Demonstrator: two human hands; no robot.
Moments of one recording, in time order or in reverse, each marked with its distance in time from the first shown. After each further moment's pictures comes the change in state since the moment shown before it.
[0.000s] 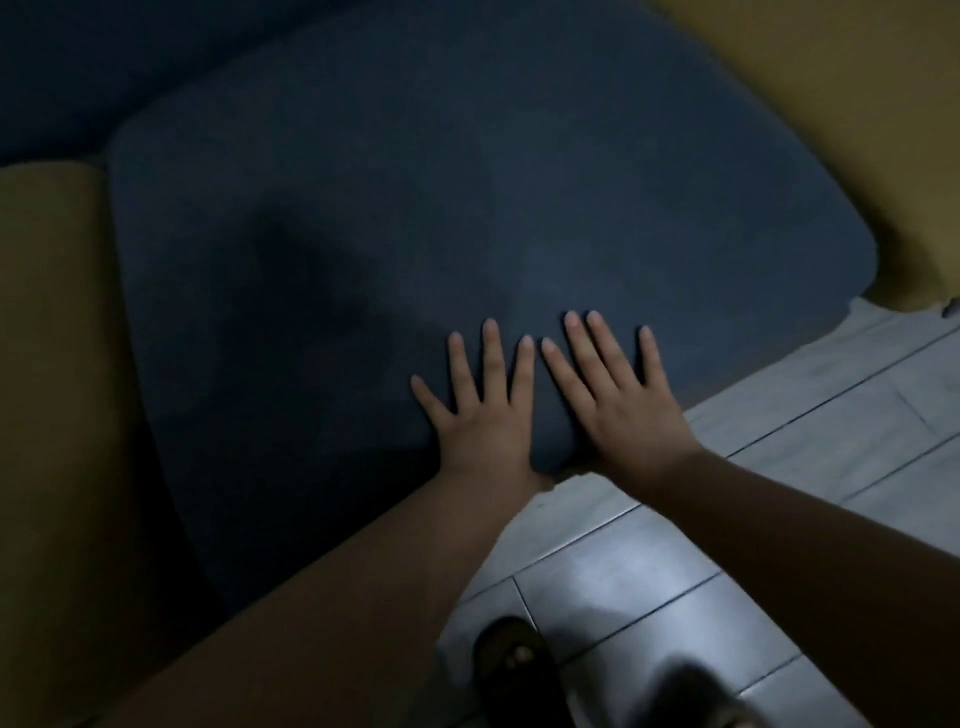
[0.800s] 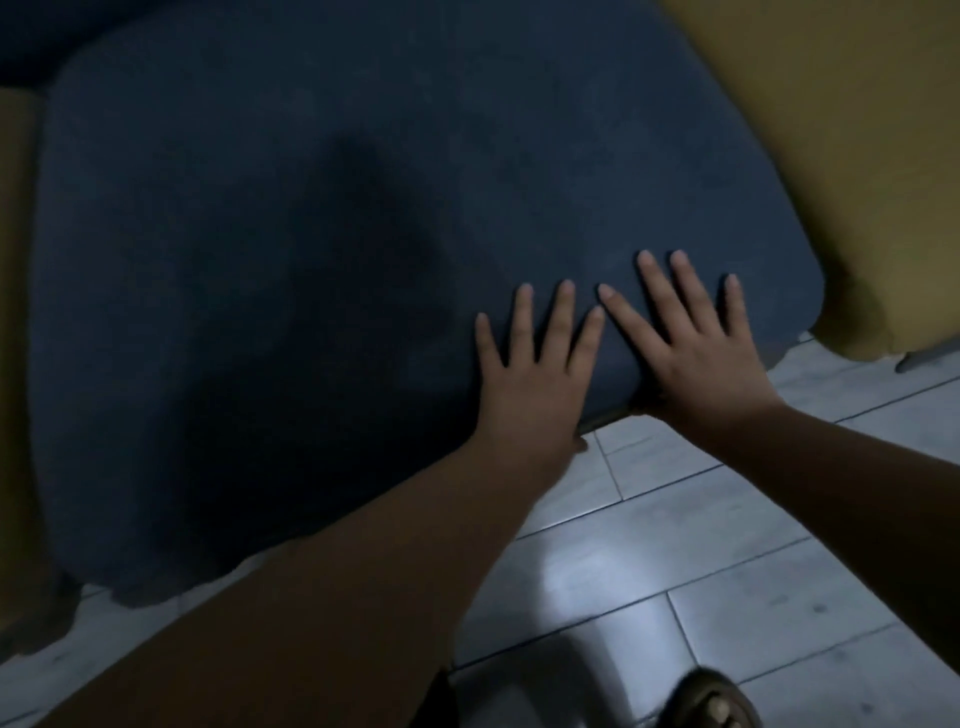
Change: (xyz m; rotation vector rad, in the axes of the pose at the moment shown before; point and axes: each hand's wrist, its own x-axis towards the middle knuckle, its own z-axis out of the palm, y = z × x) left_hand 0.056 0.138 -0.014 0.078 0.212 0.113; right_hand -0.003 0.178 0.035 0.048 0.039 -0.033
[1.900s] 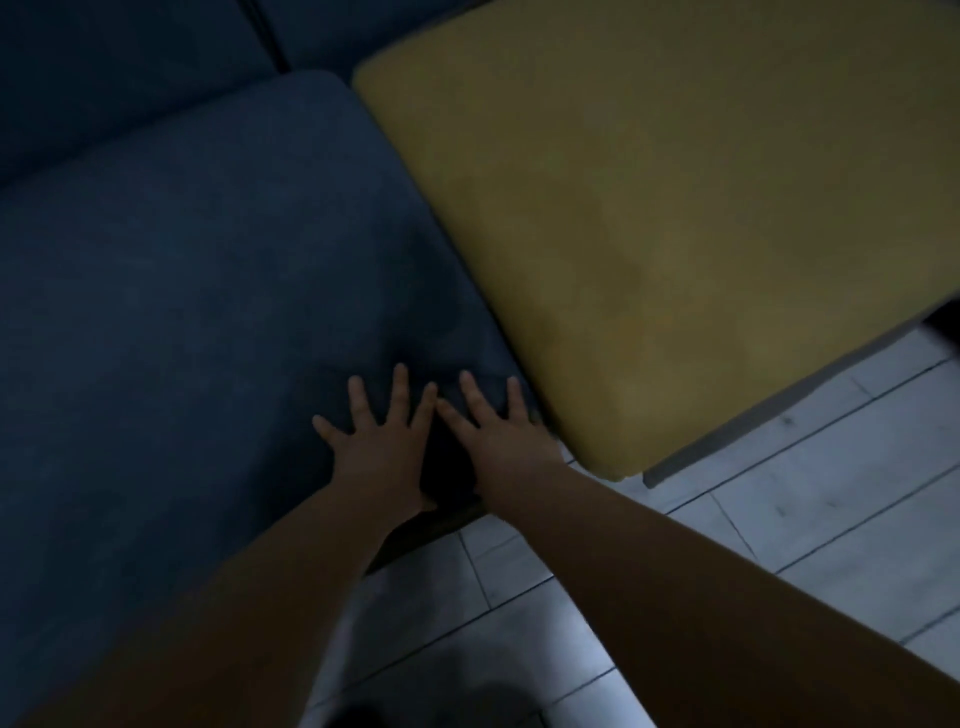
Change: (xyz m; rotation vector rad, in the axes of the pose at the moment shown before) left_hand 0.147 0.109 -0.040 0.087 -0.461 -0.213; right_hand 0.024 0.143 0.007 0.428 -0.513 -0.024
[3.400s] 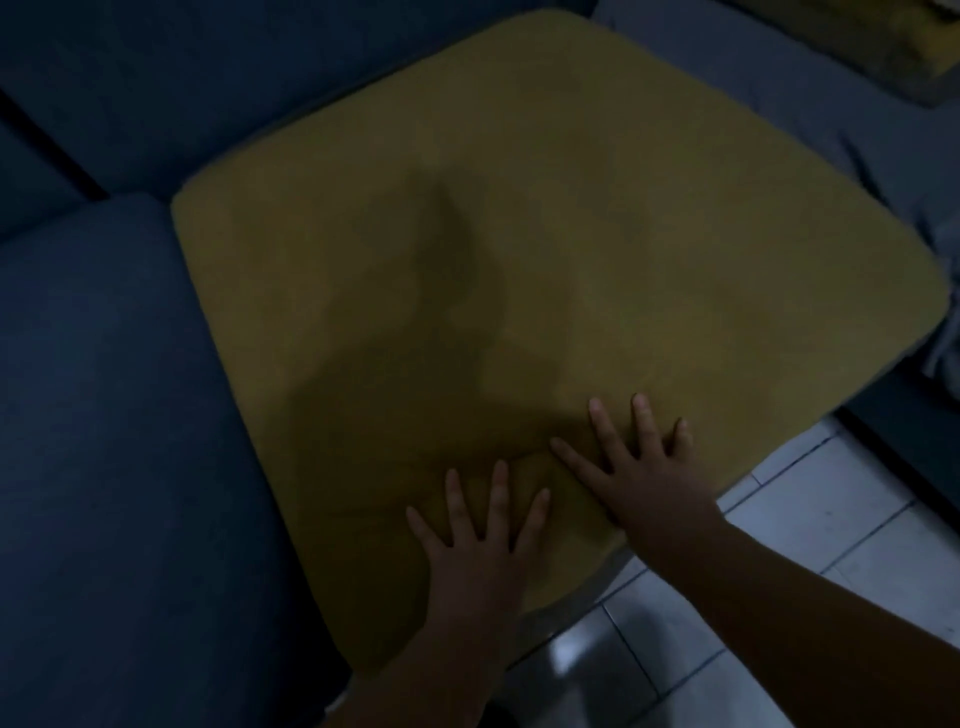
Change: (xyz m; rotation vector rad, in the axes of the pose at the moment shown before) left_hand 0.064 0.267 -0.123 0.072 0.032 0.286; right_hand -0.059 0.327 -0.099 -0.330 0.054 0.189
